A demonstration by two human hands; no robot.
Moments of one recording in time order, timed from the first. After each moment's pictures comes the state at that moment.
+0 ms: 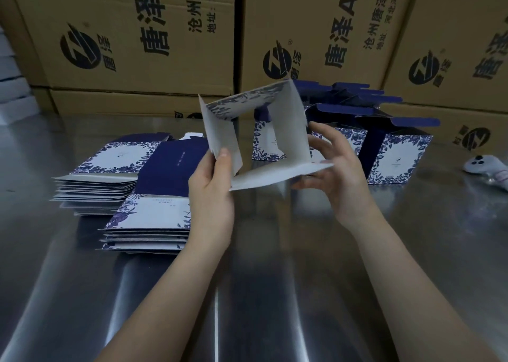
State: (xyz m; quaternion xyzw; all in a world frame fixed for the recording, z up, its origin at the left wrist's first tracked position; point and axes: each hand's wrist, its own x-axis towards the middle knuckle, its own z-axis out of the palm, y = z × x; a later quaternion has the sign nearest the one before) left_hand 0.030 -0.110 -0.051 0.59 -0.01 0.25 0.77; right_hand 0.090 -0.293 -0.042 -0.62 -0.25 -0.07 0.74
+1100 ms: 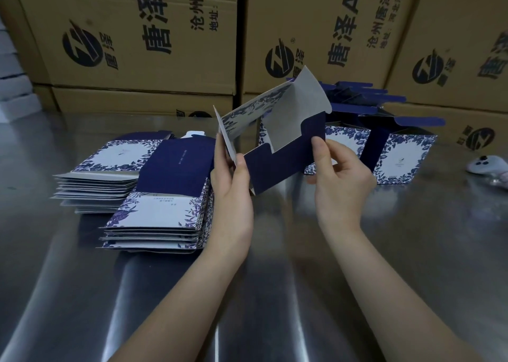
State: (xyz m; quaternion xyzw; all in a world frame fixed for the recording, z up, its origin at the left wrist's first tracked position) left_hand 0.040 -0.128 -0.062 0.60 -0.02 0.22 0.77; right_hand 0.075 -0.256 -0.049 -0.69 -0.07 -0.43 0.58
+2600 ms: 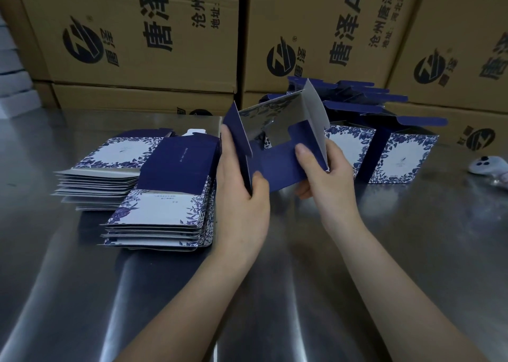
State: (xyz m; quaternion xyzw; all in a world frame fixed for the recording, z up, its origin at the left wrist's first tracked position) left_hand 0.028 -0.131 -0.065 0.72 -0.06 0.31 0.62; right_hand 0.081 -0.259 -0.053 -0.70 -0.12 -0.23 0.66
